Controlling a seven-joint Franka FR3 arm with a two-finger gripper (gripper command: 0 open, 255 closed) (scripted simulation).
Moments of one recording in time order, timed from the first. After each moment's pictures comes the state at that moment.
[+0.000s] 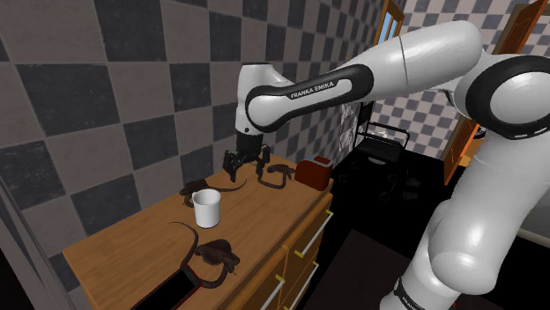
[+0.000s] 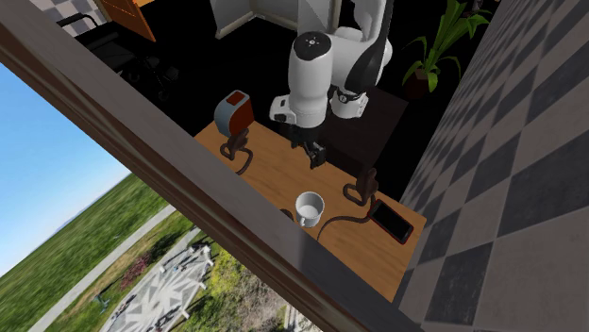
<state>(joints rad) 0.01 -0.01 0.20 -2.03 0.02 2.07 0.49</state>
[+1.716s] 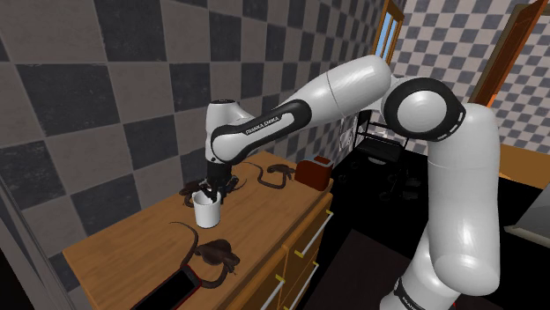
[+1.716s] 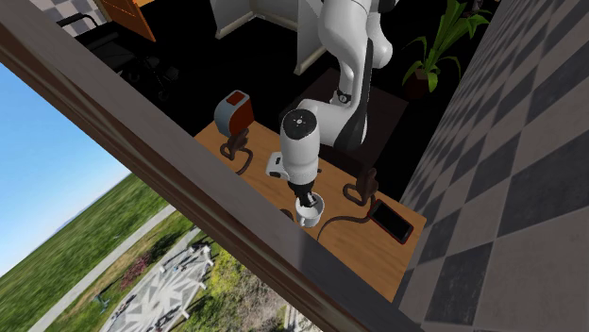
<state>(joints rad) 0.06 0.36 0.21 -1.82 -0.02 2.21 0.62</state>
